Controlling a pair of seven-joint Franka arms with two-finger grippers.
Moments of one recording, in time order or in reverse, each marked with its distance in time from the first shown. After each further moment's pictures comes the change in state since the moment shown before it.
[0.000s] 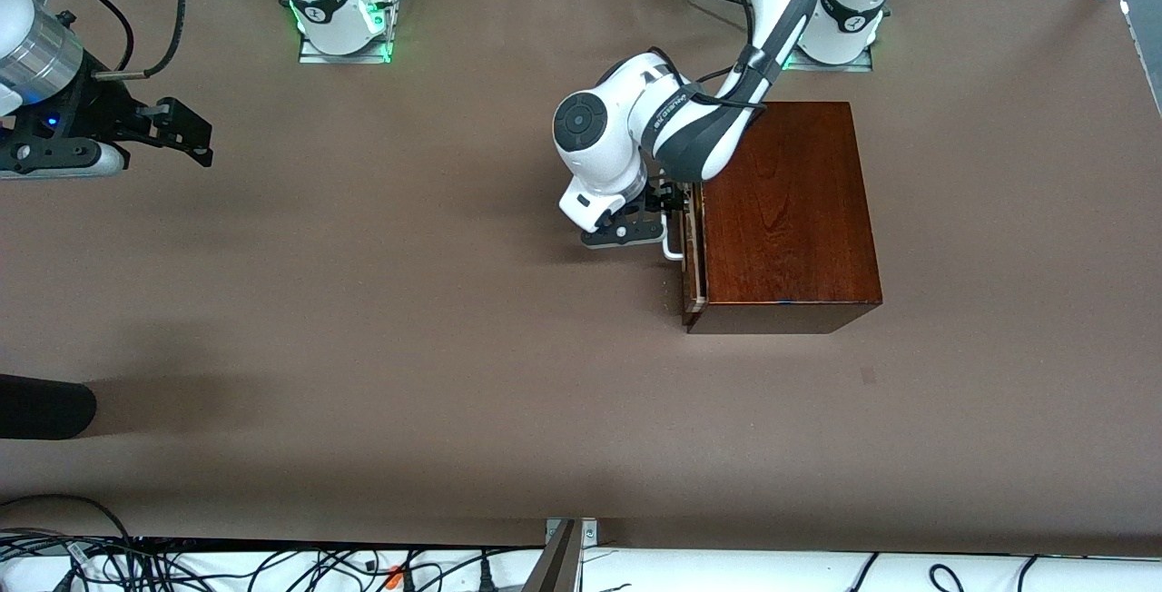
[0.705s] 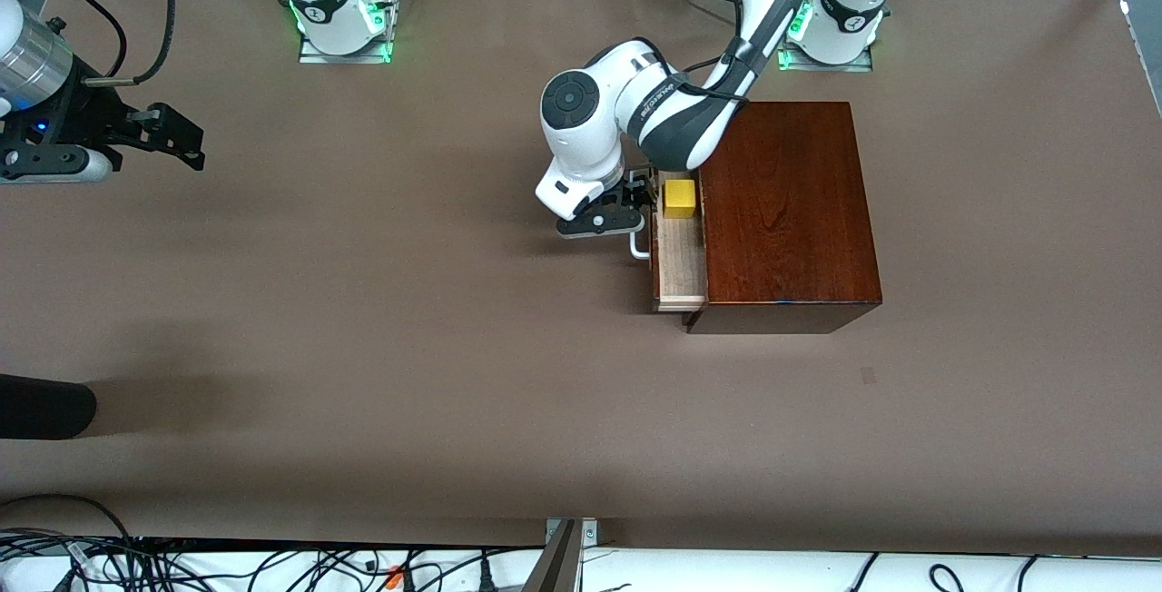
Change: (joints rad) left arm -0.034 0.002 -0.001 0.015 -0.045 0.083 -0.045; right arm -0.018 0.008 -0.003 0.000 0.000 0.000 0.000
